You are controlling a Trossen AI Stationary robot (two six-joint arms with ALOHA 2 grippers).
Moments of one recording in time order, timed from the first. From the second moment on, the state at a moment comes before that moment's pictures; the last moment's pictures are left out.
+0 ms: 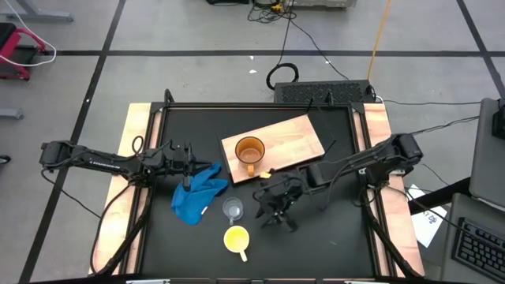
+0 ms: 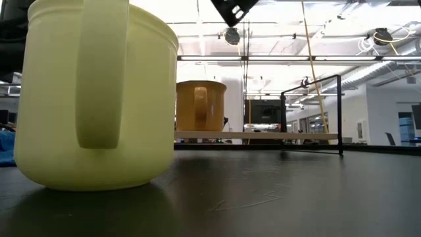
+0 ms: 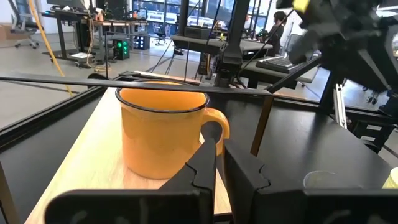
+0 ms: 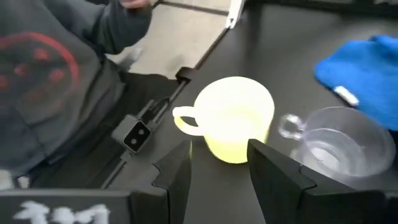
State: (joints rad) left arm 0.02 0.71 0.01 0.68 -0.05 -0.13; right arm 0.26 1.69 1.27 -0.22 -0.40 -0.01
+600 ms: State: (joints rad) left arm 0.02 0.71 0.01 0.68 -0.05 -0.14; right arm 0.26 1.92 1.45 -0.19 -0.50 -0.02
